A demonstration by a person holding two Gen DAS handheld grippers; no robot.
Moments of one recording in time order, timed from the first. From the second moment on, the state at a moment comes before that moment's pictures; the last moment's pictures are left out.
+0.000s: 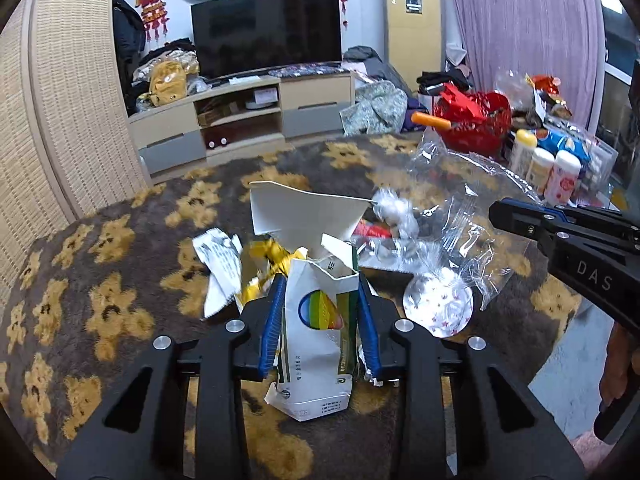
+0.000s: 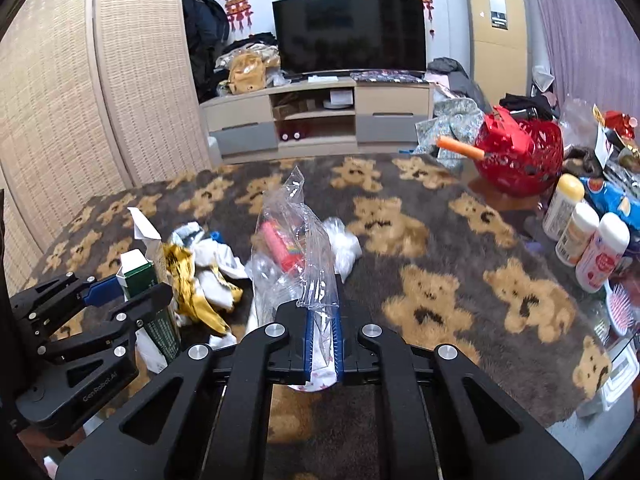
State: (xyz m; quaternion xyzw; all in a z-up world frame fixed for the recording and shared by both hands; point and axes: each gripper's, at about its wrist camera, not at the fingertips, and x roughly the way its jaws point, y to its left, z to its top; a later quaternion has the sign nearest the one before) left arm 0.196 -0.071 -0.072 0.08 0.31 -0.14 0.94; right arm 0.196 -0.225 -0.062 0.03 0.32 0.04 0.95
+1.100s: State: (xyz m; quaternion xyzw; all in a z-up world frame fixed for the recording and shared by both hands) left arm -0.055 -0.074 0.074 0.10 0.22 -0.18 0.95; right arm -0.047 -0.223 0.048 0.01 0.26 0.04 0.96
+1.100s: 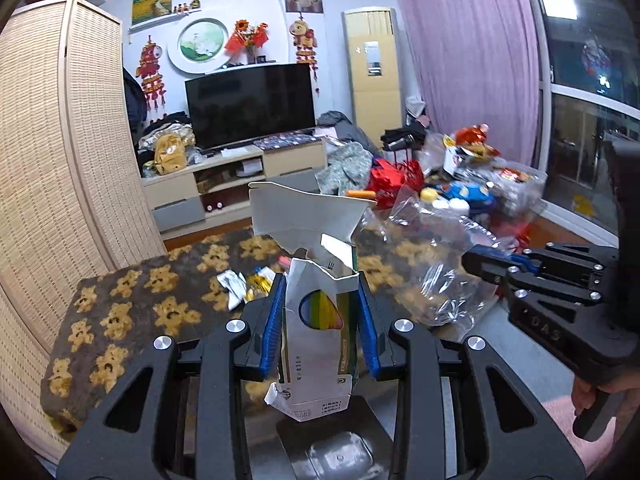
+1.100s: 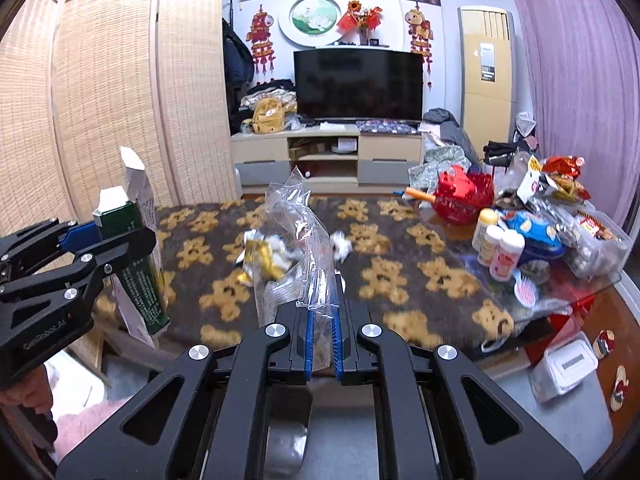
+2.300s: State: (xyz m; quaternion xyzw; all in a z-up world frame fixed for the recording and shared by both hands) left arm 0.018 -0.012 -0.256 0.02 0.51 -0.15 0.85; right arm 0.034 -0.173 -0.259 0.06 0.53 0.09 0.84
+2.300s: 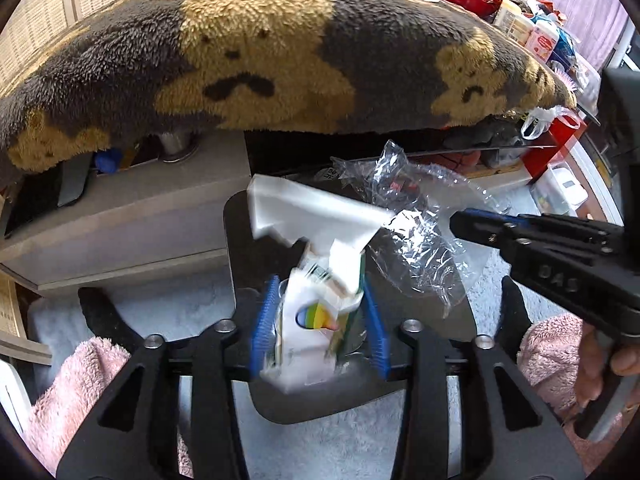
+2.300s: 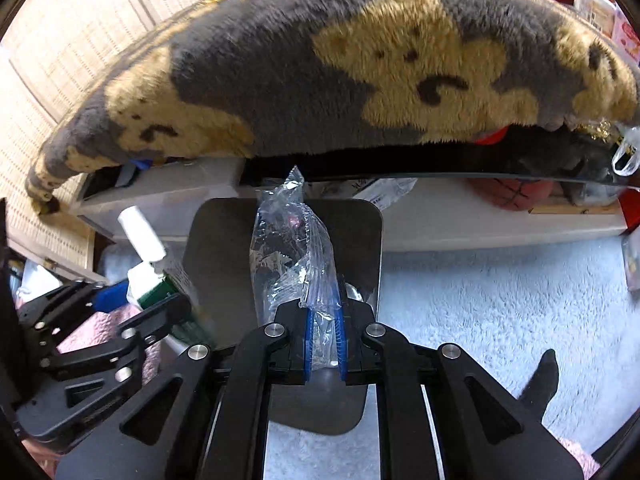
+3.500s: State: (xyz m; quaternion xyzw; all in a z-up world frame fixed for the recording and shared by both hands) left arm 0.060 0.012 -0.099 -0.03 0.36 -0.12 0.92; right arm 0.106 -0.237 -0.090 0.03 0.38 0.00 0.93
